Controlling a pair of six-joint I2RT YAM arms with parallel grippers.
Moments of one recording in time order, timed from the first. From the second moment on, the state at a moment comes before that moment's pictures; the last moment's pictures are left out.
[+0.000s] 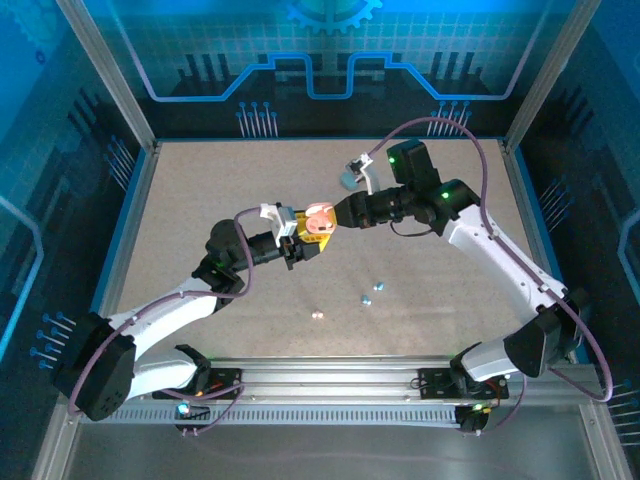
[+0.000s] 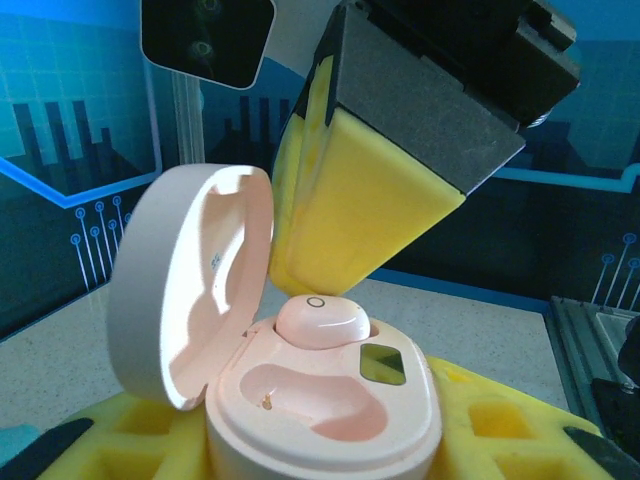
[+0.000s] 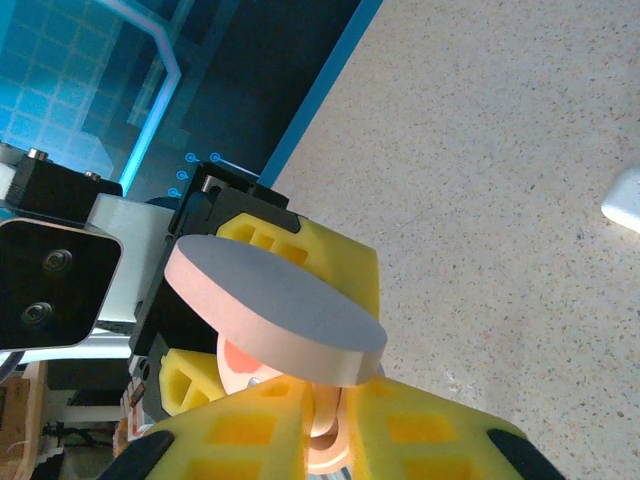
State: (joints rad) left arm -0.52 1.19 0.58 0.72 0.62 -0.09; right arm 0.52 1.44 1.45 -0.73 -0.76 0.39
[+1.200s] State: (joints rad) left arm -0.52 0.82 0.55 0.49 0.35 0.02; right arm 0.83 1.70 1.12 -0.71 -0.54 0.54
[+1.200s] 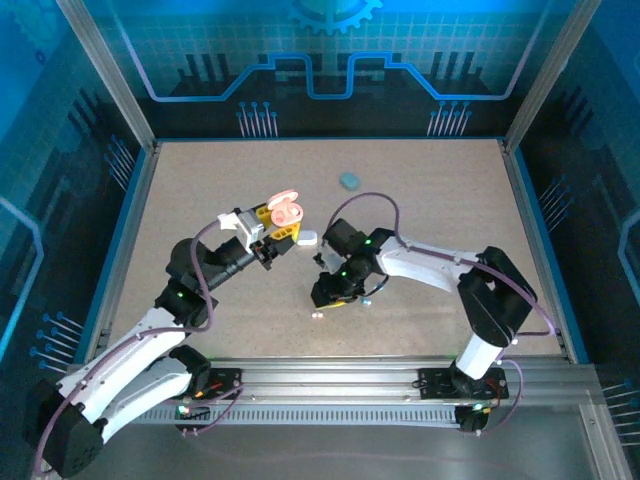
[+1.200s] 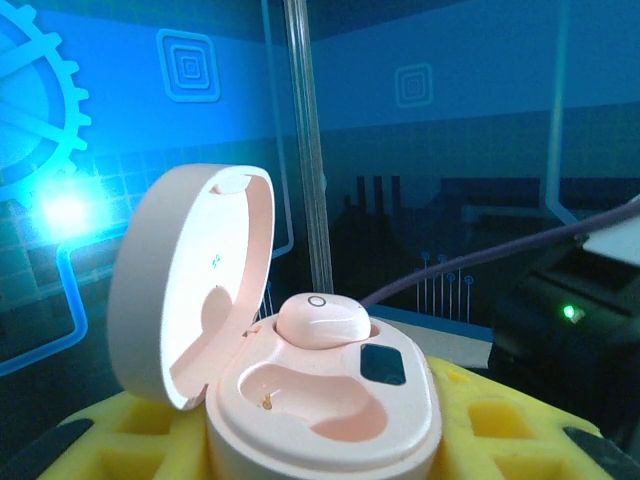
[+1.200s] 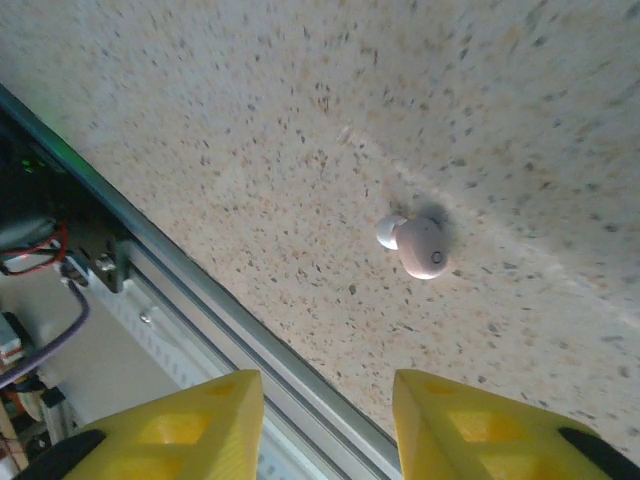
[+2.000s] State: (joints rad) left arm -0.52 0.75 0.55 0.39 0.37 0.02; right arm 0.93 1.86 1.13 -0.63 -0.40 0.80
